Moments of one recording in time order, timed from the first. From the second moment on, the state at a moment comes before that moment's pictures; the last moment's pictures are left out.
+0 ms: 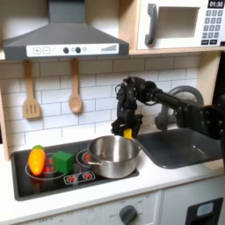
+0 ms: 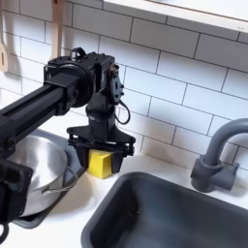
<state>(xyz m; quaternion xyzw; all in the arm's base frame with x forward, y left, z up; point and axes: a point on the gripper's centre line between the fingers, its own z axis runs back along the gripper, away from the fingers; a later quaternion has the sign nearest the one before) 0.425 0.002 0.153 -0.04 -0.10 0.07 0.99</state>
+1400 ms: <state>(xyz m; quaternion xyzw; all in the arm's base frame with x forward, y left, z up) 0.349 0.007 0.248 -0.05 -0.17 0.10 0.98</state>
